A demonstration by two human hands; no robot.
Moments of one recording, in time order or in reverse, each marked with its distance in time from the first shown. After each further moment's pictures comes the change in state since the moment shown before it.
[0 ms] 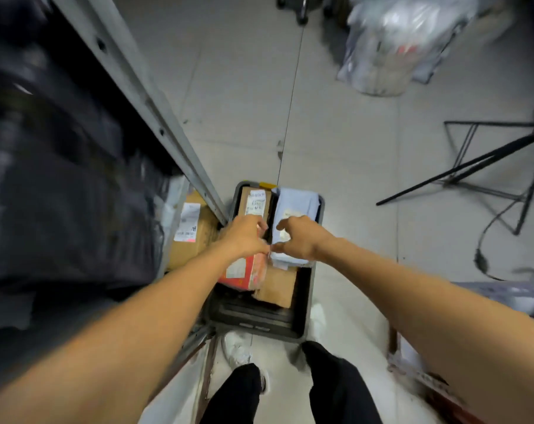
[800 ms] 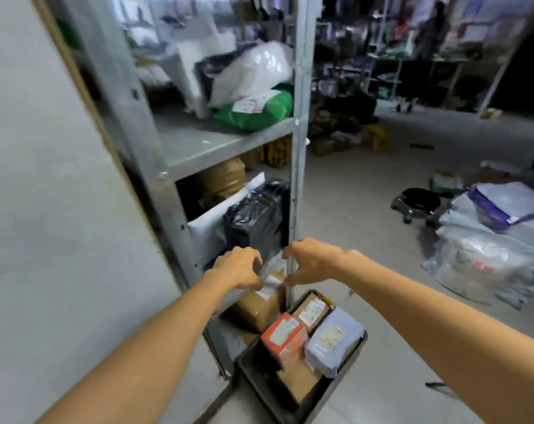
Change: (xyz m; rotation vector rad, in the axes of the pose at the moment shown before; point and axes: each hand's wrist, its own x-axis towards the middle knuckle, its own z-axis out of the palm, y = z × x) left_hand -0.428 0.130 -0.046 0.064 0.586 -0.356; right_hand -0.360 -0.148 -0.128 -0.757 0.114 -0.732
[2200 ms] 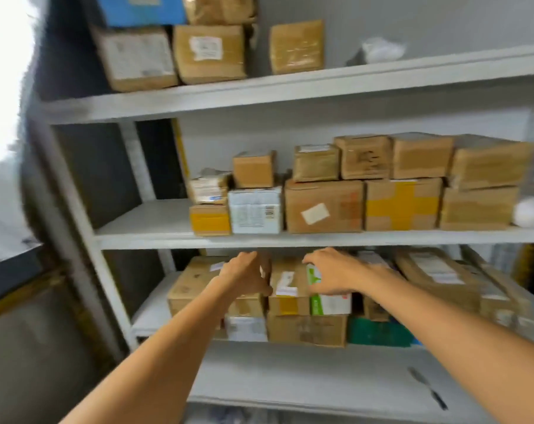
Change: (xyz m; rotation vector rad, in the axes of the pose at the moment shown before) left_hand -0.965 0.178 0.175 -0.406 0.704 -2.338; right_hand -0.629 -0.617 0.149 -0.362 -0.255 -2.316
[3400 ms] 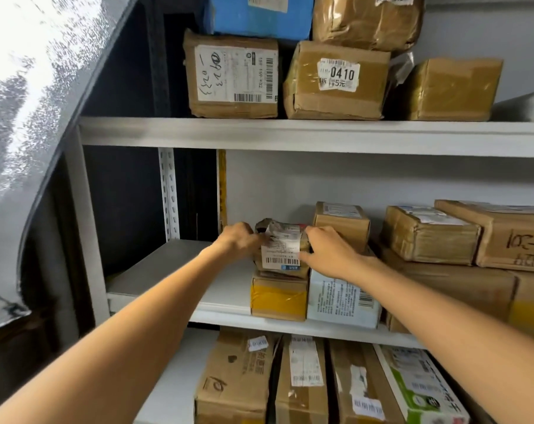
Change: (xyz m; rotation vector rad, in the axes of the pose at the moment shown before) left_hand 0.170 -0.180 -0.177 -0.378 0.263 -0.057; right_hand 0.252 -0.134 -0.093 0.054 0.407 0.033
